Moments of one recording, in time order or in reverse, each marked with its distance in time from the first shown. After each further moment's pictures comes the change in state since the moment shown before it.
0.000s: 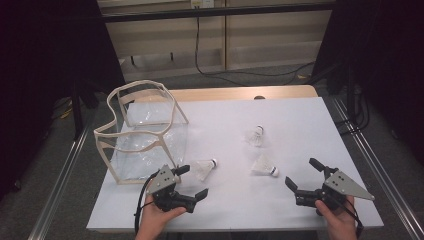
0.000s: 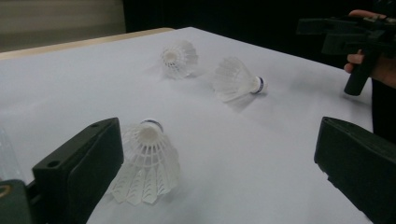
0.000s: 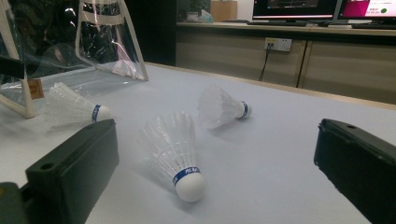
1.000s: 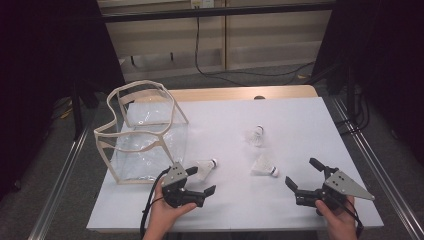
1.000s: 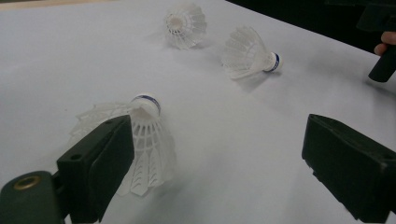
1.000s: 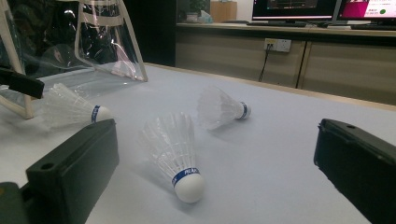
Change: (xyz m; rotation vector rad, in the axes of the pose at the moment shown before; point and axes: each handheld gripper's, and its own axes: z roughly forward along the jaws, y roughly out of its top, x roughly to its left) left arm -0.002 0.000 0.026 0.134 0.024 -0.057; right arm 0.000 0.000 0.000 -0.003 -0.003 -0.001
